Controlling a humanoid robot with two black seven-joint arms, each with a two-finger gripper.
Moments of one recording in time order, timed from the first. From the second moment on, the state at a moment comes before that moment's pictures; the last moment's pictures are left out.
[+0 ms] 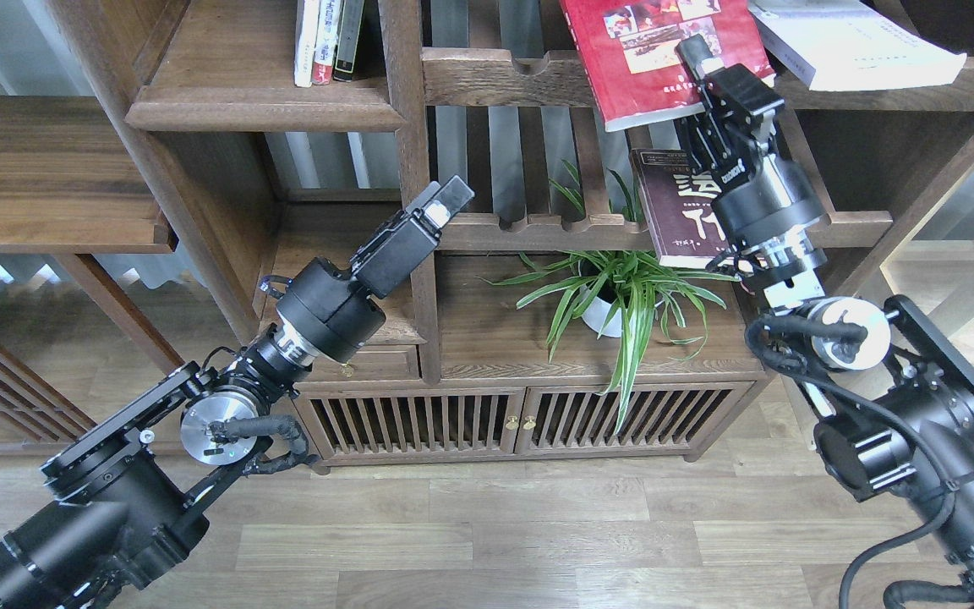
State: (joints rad) left arm -0.48 0.15 -0.80 -1.34 0.11 -0.49 -0.18; right arm 0.41 -0.31 1.15 1.31 0.43 0.51 0.00
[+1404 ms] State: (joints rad) left arm -0.49 0.15 -0.83 -1.33 -0.06 -0.49 0.01; right arm 0.34 -0.15 1.12 1.33 0.31 0.58 -0.01
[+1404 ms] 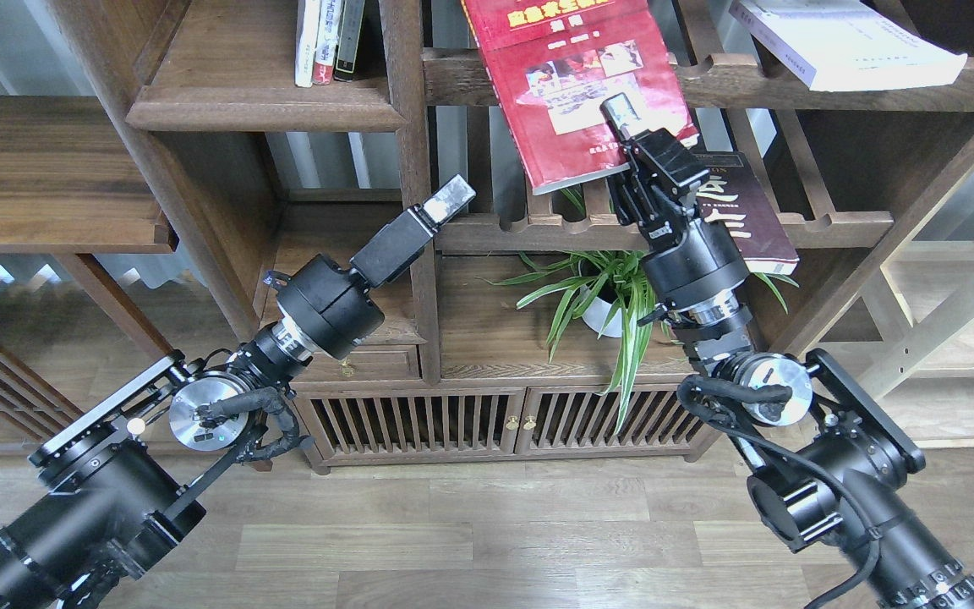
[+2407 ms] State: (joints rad) left arm -0.56 0.21 -0.85 -1.32 -0.28 -0.49 0.20; right arm 0.27 -0.15 1.07 1.32 0.29 0.58 -0.08
